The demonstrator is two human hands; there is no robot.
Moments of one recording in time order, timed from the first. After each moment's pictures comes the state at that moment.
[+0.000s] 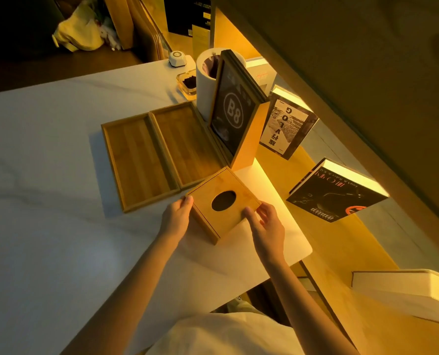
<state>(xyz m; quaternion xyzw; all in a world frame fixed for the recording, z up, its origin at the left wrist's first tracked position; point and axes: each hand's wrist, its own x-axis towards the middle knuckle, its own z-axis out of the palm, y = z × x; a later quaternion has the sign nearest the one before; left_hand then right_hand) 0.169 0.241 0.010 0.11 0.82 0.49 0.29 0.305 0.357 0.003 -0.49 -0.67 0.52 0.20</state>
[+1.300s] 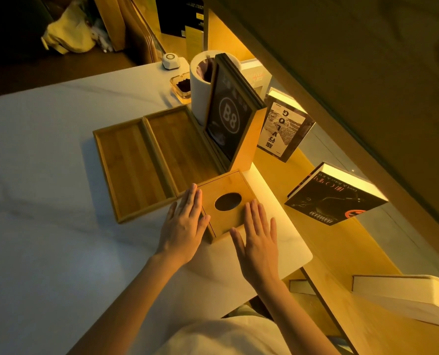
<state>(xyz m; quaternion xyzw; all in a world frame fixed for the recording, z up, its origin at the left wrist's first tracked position) 0.174 0.243 -0.003 0.45 0.87 0.19 0.13 0.313 0.343 -0.010 -0.36 -0.91 0.21 0.06</state>
